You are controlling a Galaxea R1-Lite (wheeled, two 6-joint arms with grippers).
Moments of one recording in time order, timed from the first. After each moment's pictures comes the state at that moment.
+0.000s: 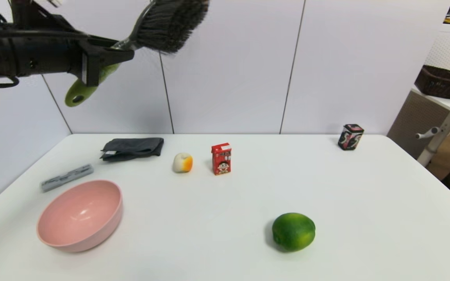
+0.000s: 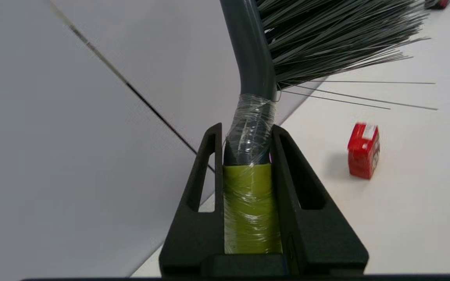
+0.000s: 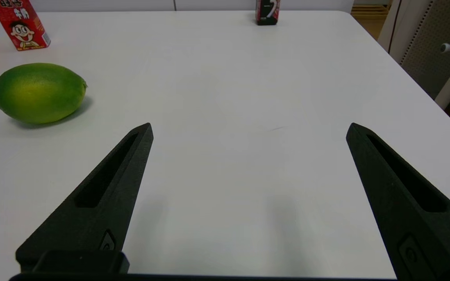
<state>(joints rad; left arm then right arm) -0.15 1.53 -1.45 0.04 -0.46 0.57 0.00 0.00 0.00 0.01 0.00 0.00</state>
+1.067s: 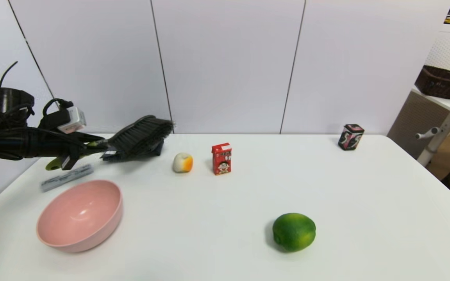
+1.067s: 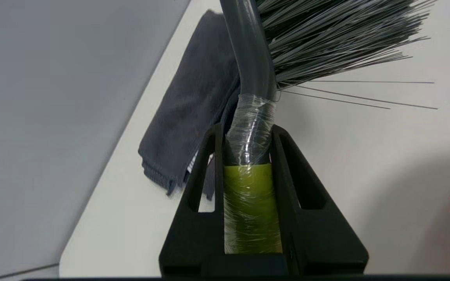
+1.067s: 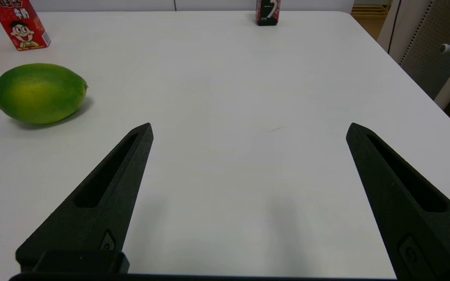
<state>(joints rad) 0.27 1.90 -1.27 0.10 -0.79 1.22 0.00 0.00 0.00 0.01 0.00 0.00</state>
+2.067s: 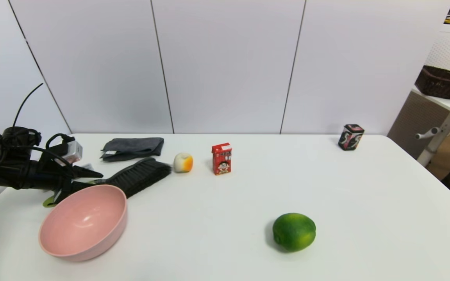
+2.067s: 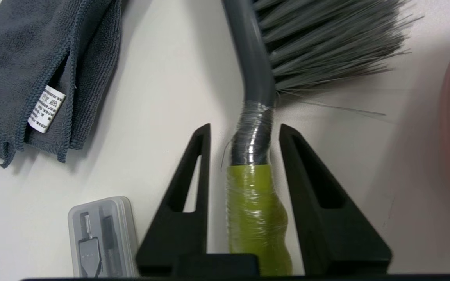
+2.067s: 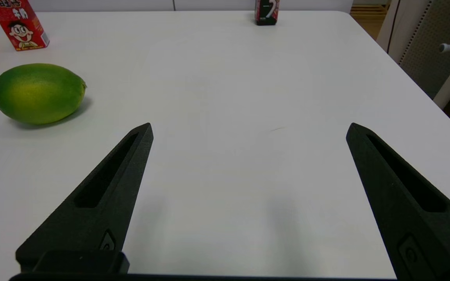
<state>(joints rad) 0.34 2.04 -1.27 0.40 -0.85 1.45 0.00 0.00 0.00 0.01 0.00 0.00</state>
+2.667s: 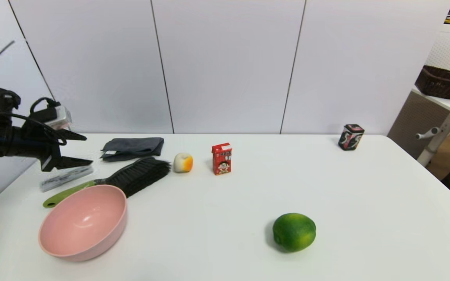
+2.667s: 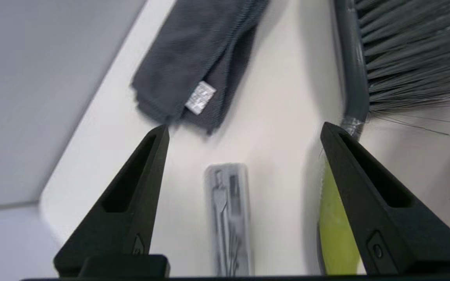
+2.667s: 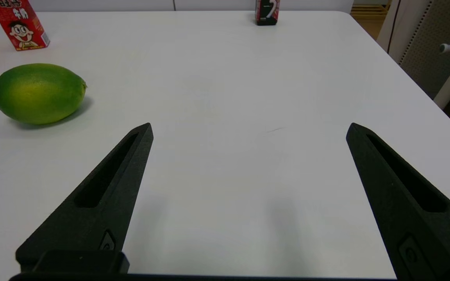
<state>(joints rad) 0.34 1.91 -1.50 0.48 -0.68 1.24 0.00 0.00 0.00 0.01 0.00 0.00</state>
